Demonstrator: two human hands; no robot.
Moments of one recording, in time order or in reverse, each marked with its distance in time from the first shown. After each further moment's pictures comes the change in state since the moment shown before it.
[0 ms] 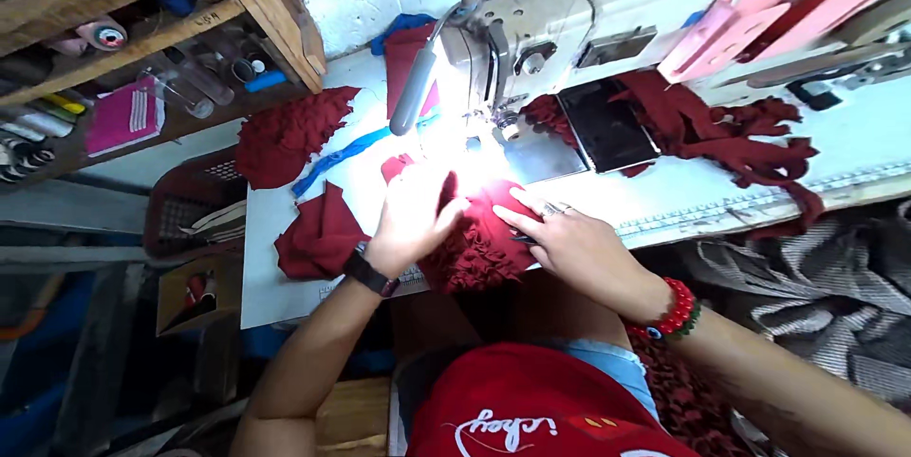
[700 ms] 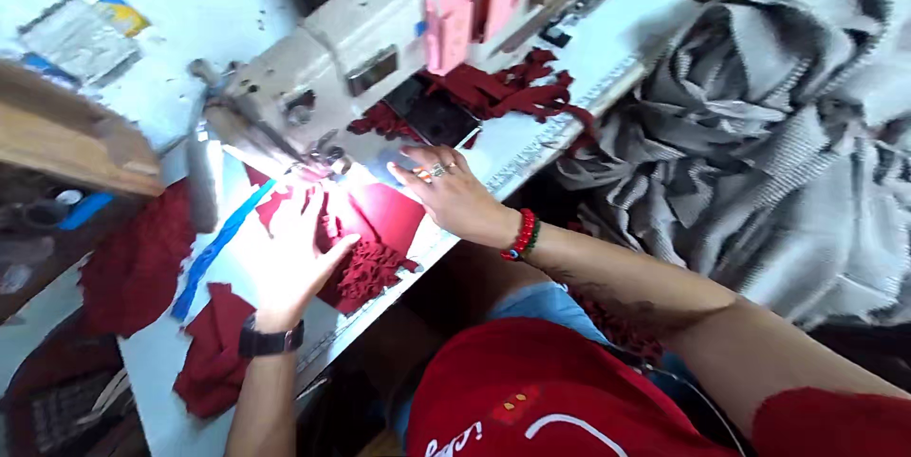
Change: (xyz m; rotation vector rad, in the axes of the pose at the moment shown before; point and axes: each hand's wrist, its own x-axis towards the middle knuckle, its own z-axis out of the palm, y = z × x) left_hand 0.031 -0.031 0.024 -0.008 -0.078 0.126; right_hand 0.010 0.035 0.005 -0.015 0.445 0.119
